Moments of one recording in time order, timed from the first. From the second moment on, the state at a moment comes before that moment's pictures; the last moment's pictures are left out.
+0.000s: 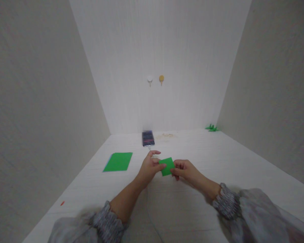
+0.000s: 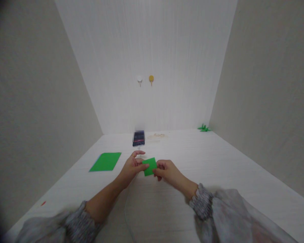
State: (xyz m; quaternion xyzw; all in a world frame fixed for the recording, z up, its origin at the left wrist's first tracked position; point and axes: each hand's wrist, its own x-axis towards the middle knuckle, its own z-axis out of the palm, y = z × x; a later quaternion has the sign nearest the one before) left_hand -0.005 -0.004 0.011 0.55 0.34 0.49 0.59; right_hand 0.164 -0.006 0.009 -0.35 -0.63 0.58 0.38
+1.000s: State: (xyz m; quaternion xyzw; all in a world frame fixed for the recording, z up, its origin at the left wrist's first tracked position) left_hand 0.000 -0.004 0.009 0.53 0.37 0.48 0.60; right_hand 0.172 -0.007 0.010 -0.33 -0.71 0.51 0.36
